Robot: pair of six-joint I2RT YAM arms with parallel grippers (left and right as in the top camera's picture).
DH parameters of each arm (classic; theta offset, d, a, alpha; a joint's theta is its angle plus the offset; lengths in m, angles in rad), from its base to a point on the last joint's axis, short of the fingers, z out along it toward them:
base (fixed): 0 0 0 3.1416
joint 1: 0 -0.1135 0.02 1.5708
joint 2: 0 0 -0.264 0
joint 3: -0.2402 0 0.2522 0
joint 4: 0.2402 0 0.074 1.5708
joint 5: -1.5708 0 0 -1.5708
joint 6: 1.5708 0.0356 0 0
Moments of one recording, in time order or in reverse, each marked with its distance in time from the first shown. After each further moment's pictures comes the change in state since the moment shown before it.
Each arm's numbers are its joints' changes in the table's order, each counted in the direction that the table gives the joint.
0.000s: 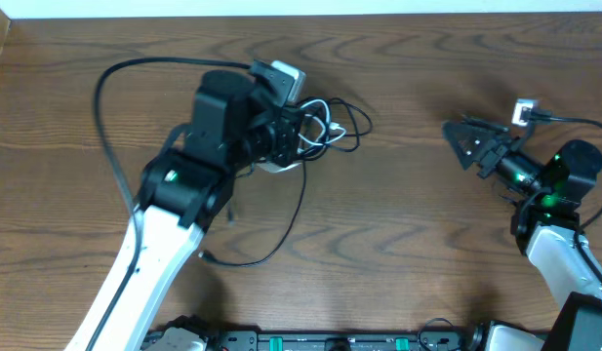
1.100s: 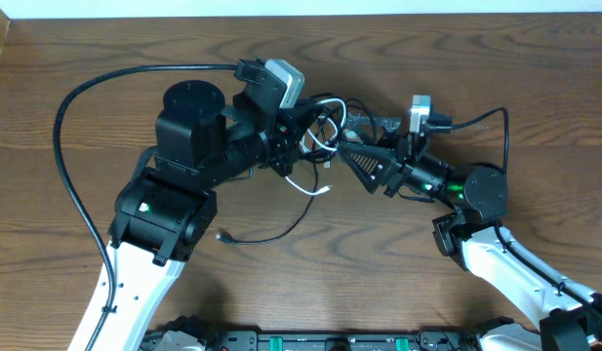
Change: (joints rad) left arm 0.000 -0.089 0.000 -0.123 -0.222 -0.019; right arm -0.621 0.003 0.000 -0.493 -0.314 0.225
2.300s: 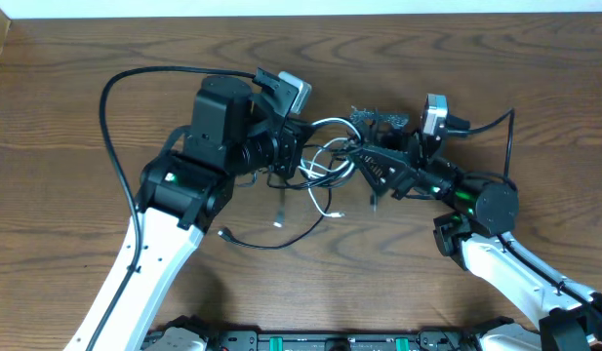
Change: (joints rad) left arm 0.001 0.120 0.000 0.210 0.111 0.005; right arm 0.000 0.002 0.000 -0.233 -0.001 0.117
